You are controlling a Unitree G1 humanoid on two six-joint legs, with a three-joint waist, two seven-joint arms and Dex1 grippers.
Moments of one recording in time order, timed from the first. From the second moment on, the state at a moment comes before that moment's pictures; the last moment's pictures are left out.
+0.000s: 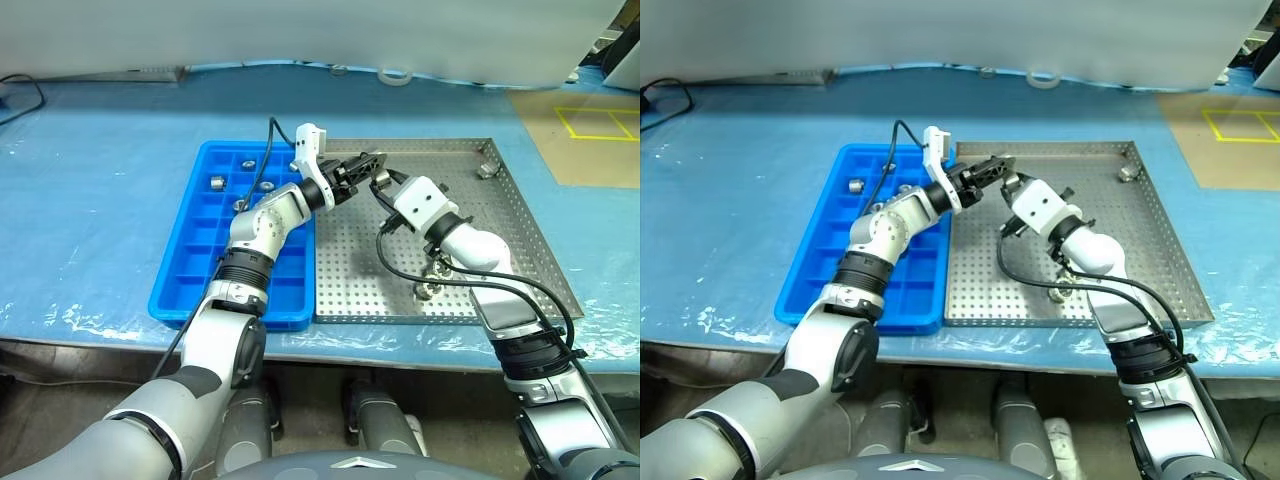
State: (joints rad) left arm -0.96 -0.08 0.15 0.61 -0.52 0.50 -0.65; right arm -0.42 -0.49 0.14 -0.09 -0.12 0.10 0.40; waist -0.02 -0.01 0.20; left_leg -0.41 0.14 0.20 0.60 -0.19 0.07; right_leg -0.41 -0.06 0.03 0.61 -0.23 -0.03
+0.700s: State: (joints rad) left arm -0.96 -0.07 0.12 0.61 -0.50 0.48 -0.64; right arm -0.42 -0.49 0.13 -0.11 -0.06 0.13 0.43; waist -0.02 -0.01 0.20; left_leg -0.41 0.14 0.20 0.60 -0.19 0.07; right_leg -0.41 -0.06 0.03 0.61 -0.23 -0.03
